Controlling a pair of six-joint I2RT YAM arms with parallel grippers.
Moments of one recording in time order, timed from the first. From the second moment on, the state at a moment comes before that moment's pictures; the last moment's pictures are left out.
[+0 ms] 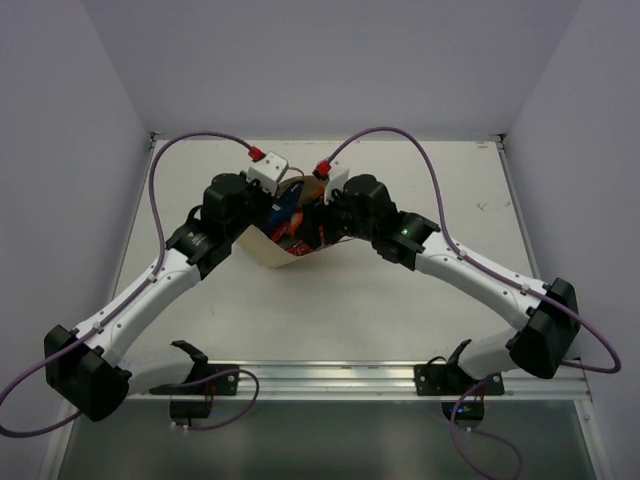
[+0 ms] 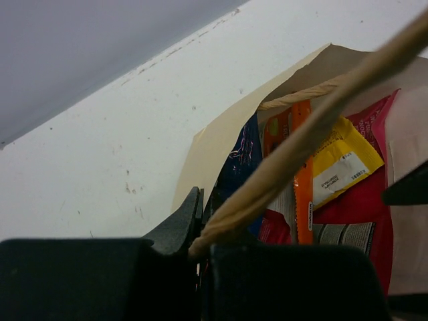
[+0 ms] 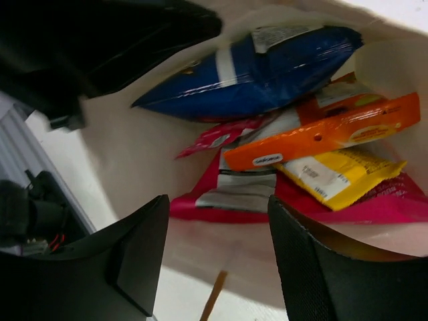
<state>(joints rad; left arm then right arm) -0.55 1.18 1.04 -0.18 -0.11 0.16 0.84 1.40 1.26 -0.29 -0.11 0.27</state>
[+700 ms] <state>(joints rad) -0.58 1.10 0.97 -0.15 -0.16 0.09 0.96 1.64 1.30 -0.13 0.13 0.49</state>
